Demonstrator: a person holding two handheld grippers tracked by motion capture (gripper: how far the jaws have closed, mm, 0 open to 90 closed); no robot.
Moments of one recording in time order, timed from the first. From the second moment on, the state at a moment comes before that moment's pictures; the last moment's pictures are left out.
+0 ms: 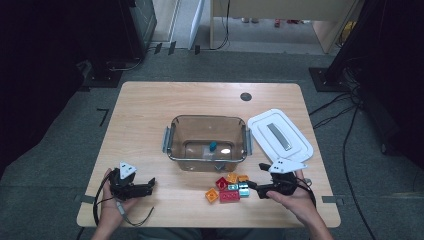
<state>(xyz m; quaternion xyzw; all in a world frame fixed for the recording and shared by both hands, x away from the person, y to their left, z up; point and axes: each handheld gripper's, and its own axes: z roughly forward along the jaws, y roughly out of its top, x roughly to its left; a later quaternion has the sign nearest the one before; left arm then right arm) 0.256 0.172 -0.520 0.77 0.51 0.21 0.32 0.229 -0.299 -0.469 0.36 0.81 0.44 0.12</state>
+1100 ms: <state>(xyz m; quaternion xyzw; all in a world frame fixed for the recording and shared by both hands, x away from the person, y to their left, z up) 0.256 0.172 -0.520 0.77 0.51 0.21 0.32 0.235 -0.275 -0.513 0.38 0.82 0.39 0.14</state>
